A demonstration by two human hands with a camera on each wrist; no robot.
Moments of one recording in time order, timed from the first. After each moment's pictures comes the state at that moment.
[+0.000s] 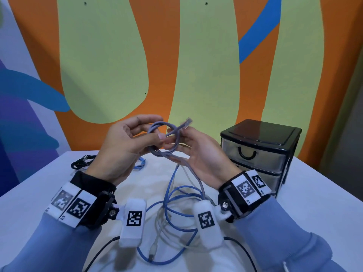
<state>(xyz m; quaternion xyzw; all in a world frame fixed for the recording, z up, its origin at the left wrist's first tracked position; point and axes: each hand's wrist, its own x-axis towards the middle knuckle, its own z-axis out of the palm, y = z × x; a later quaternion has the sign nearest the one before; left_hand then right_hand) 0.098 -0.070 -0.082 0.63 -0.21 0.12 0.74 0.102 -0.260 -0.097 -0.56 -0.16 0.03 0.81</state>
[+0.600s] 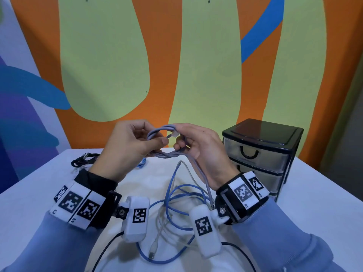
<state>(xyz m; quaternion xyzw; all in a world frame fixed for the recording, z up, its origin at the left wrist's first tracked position) 0.098 -0.071 -0.083 0.75 -0.17 0.18 0.62 0.097 -0.251 -0.097 -0.53 -0.21 -0.05 0.82</state>
